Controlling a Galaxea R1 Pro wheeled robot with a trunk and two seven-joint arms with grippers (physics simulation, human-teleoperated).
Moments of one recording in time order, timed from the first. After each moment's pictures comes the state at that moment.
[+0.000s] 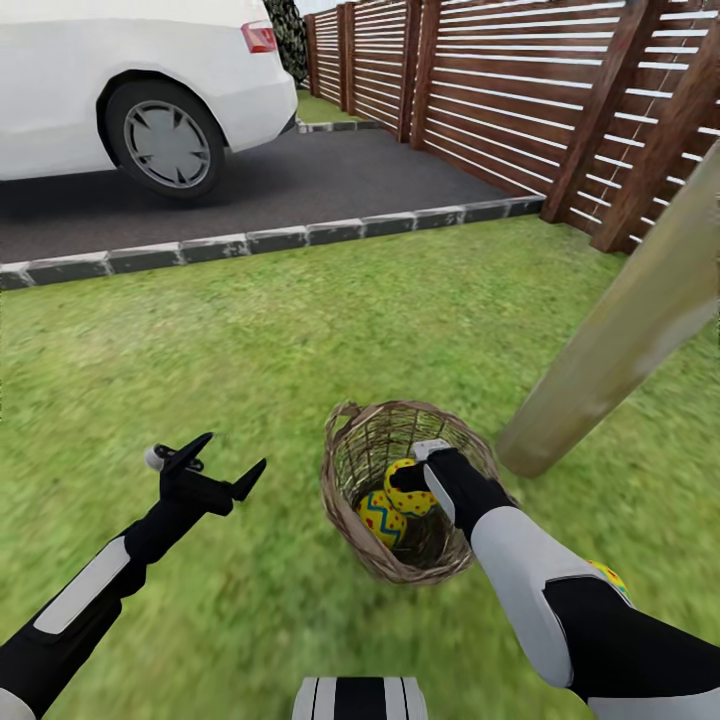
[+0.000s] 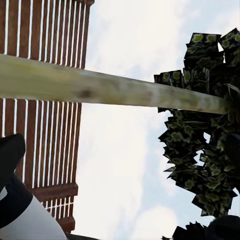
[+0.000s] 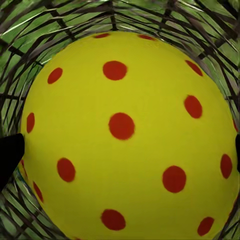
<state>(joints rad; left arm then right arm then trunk) -0.47 0.40 -0.32 -1.17 1.78 0.91 -0.96 -1.01 0.17 0.03 -0.40 0.09 0.60 0.02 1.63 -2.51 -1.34</state>
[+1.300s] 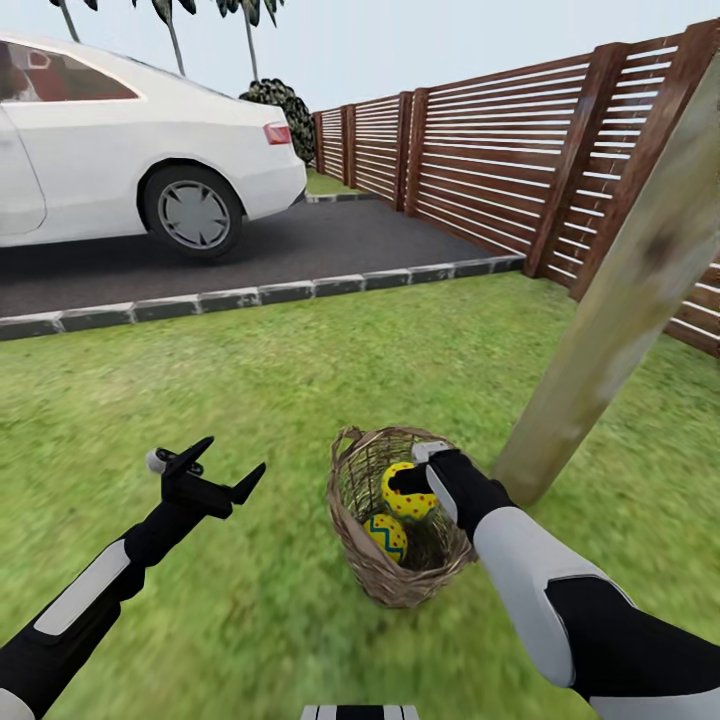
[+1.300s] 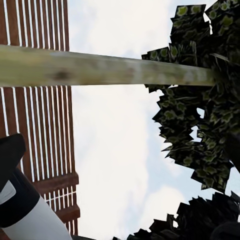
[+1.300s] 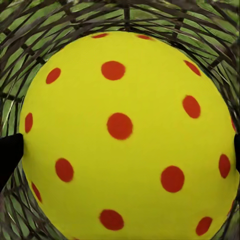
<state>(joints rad) -0.47 0.40 -0.33 -1.14 1.78 0.92 -0.96 -1.01 0.16 0.03 -0.40 0.09 0.61 0.07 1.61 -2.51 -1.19</state>
